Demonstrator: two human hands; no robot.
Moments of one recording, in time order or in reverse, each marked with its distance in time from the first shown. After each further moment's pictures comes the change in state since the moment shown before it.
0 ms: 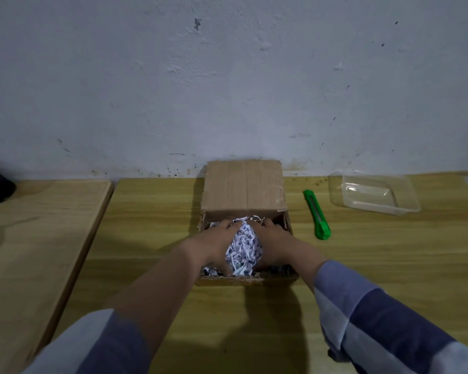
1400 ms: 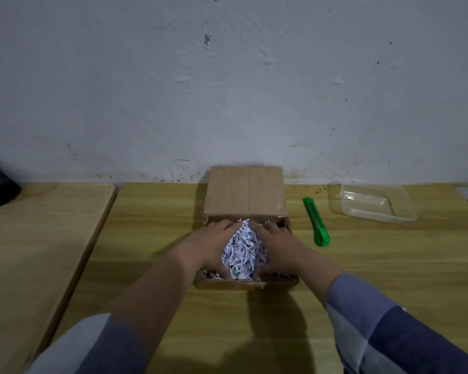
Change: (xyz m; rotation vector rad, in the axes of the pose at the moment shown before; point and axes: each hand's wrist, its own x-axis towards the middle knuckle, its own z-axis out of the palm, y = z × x) left_hand -0.015 -0.005 -0.010 0.162 0.096 0.061; right_hand -0.025 -0.002 -0.009 -0.133 0.070 -0.038
